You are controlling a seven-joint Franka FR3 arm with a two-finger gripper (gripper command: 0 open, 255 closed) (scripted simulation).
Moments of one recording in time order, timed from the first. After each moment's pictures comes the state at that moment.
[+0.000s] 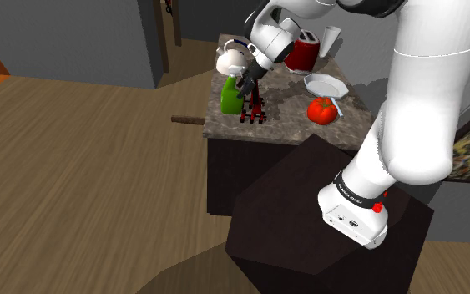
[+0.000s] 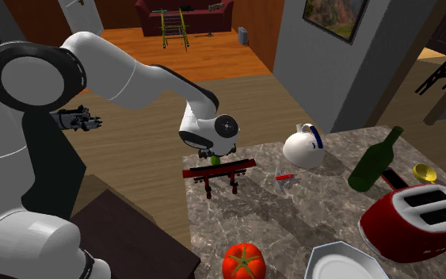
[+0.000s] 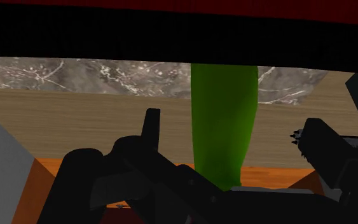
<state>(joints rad) 0.41 0.41 -0.67 -2.18 1.22 2.41 -1.97</state>
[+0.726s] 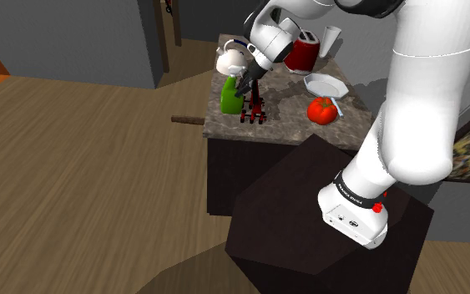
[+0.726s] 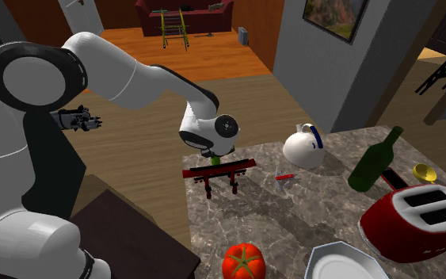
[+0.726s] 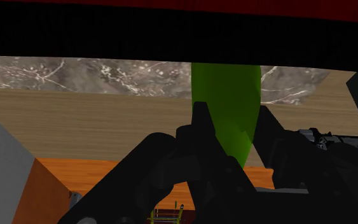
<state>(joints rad) 0.41 0.42 -0.67 -2.17 1.23 2.41 -1.97</state>
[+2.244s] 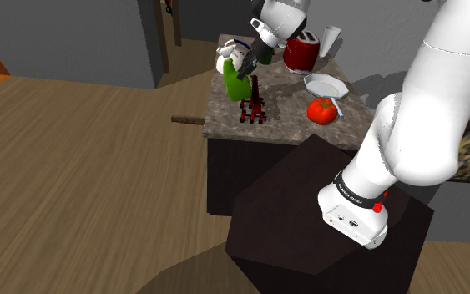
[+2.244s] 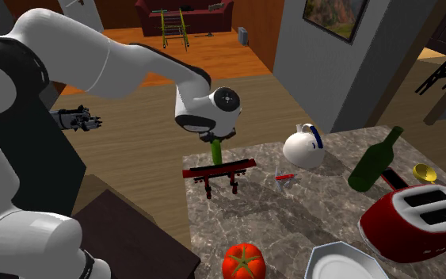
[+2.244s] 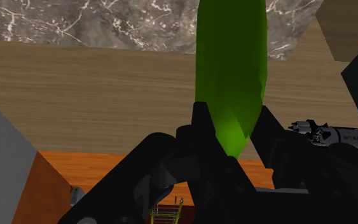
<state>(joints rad) 0.50 0.21 -0.78 -2.19 0.95 2.38 -1.74</state>
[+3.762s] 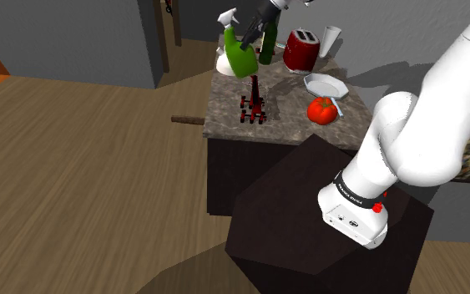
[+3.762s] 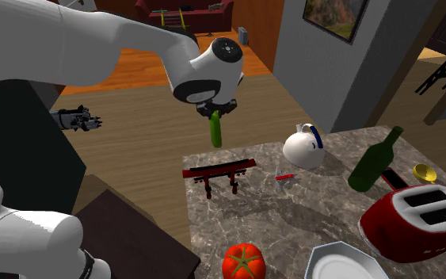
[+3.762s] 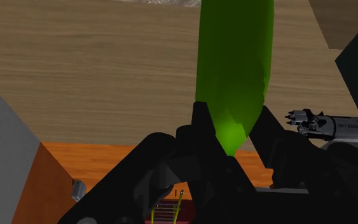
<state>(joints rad) 0.56 -0.03 -0.83 -2.11 0.58 2.27 -1.40</state>
